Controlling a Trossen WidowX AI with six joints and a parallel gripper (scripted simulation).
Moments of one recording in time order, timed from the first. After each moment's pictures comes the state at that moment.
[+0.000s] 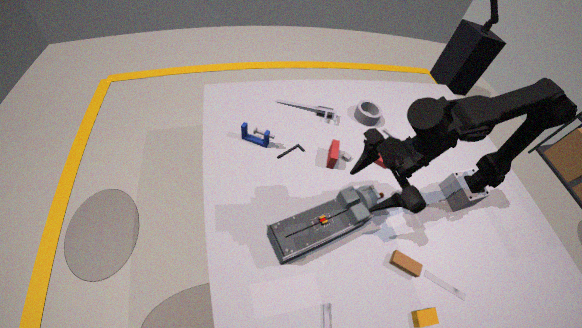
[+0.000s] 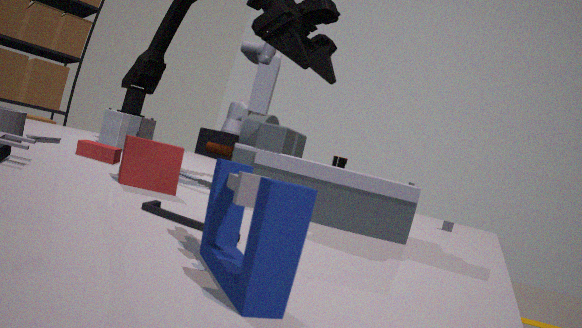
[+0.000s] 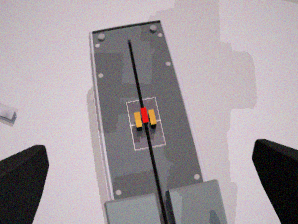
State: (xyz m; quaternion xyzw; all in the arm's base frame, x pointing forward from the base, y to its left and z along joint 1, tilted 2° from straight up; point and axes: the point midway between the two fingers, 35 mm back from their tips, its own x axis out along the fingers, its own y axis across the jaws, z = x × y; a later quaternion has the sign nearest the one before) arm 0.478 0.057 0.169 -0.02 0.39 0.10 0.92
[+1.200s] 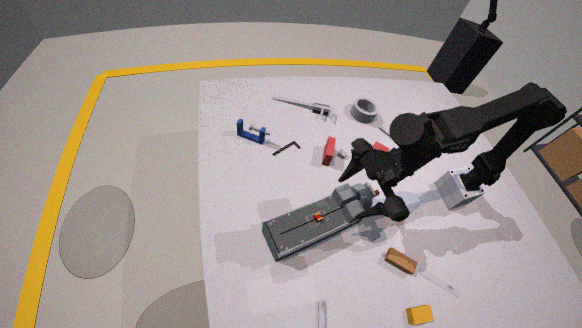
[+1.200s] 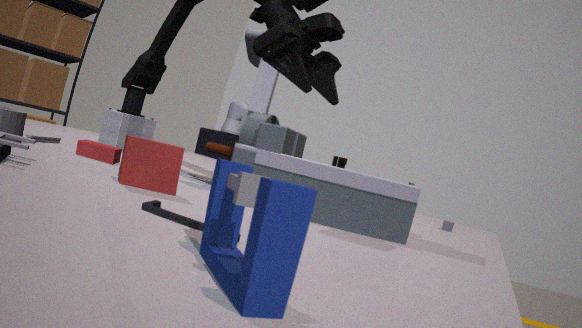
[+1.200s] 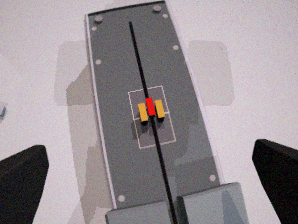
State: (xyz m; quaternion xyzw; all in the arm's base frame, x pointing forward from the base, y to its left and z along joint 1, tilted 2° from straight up) arm 0.488 0.064 0.139 -0.02 0.40 0.09 0.91
